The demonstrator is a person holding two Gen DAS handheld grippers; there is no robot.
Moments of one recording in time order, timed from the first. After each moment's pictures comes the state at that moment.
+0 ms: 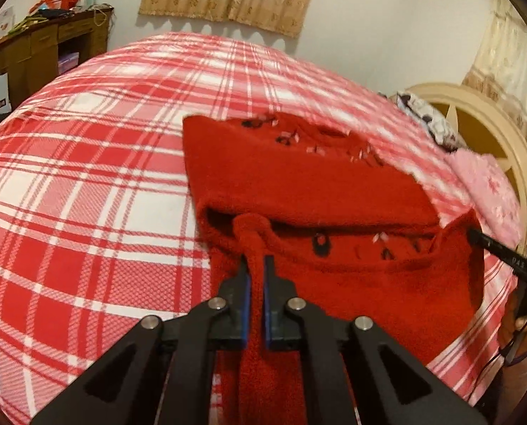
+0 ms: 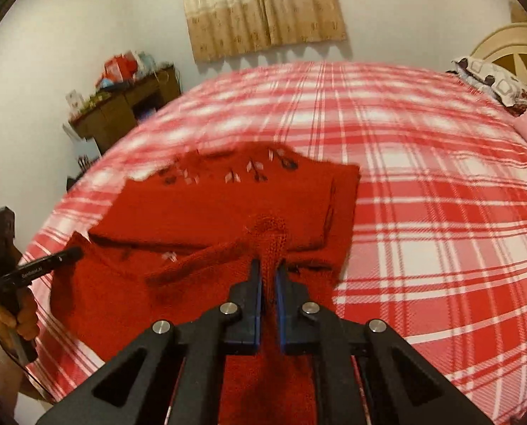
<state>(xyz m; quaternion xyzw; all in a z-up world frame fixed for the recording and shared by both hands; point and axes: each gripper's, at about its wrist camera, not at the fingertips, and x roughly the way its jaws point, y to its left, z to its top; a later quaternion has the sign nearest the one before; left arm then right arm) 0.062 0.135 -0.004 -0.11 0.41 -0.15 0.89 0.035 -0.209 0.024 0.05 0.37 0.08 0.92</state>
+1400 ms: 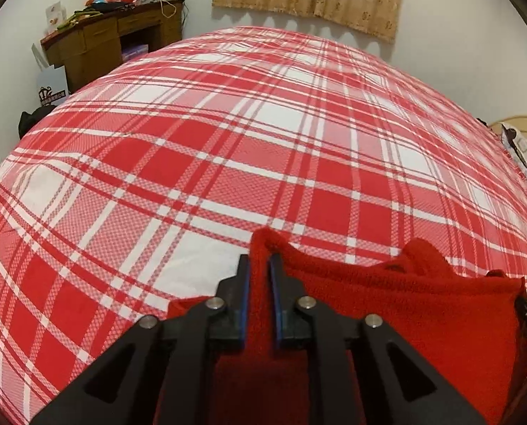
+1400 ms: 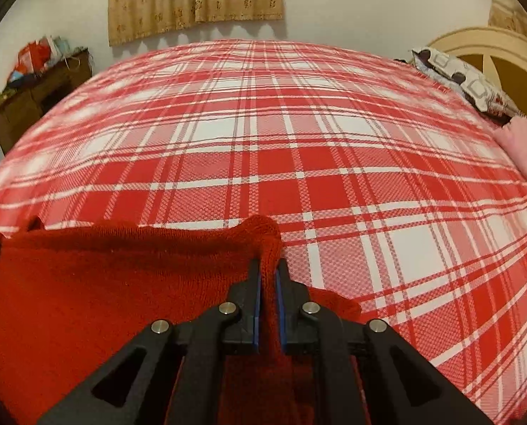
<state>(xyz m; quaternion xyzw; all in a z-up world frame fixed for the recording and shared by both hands) 0.285 0.103 -0.037 -0.08 0.44 0.05 0.89 0.271 -0.211 -0.040 -0.01 0.42 -0.10 0.90</state>
